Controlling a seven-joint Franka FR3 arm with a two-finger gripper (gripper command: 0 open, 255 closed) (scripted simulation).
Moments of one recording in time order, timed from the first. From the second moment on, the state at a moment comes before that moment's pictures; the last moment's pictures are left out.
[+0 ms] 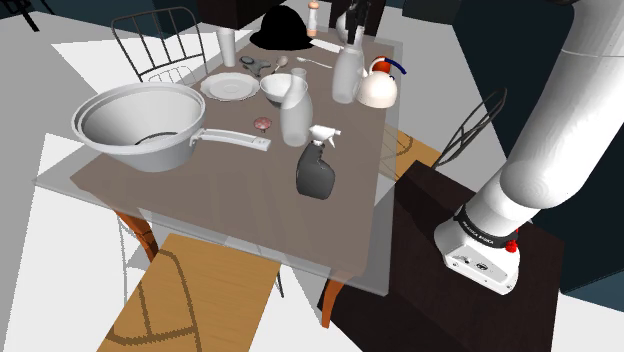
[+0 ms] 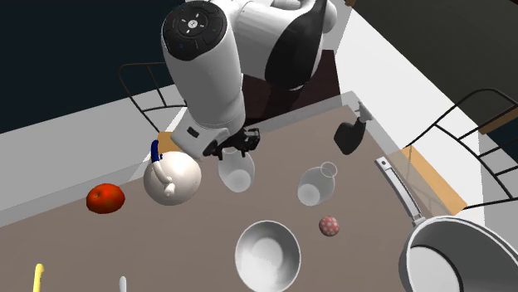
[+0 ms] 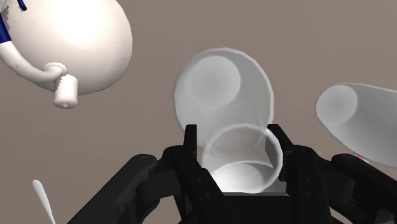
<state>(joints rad) -0.17 0.28 -0.17 -1.50 0.03 1.74 -0.53</state>
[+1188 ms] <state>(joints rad) -0.18 0.32 -0.17 -1.20 0.03 1.47 -0.54</state>
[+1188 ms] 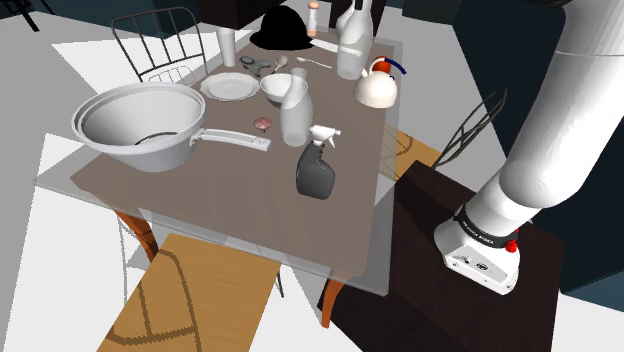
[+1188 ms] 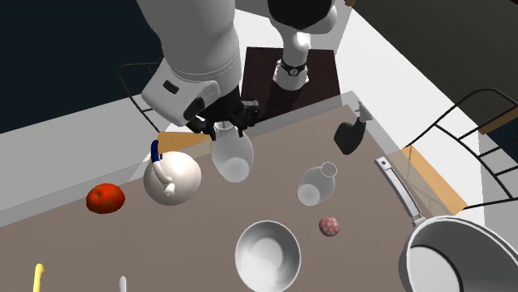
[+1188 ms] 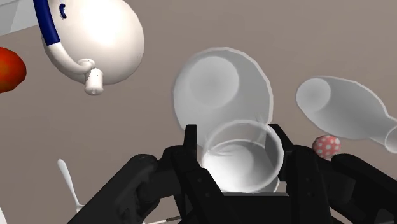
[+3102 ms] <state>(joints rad) 0.06 0.07 -0.04 -1.20 0.00 1.22 -0.18</state>
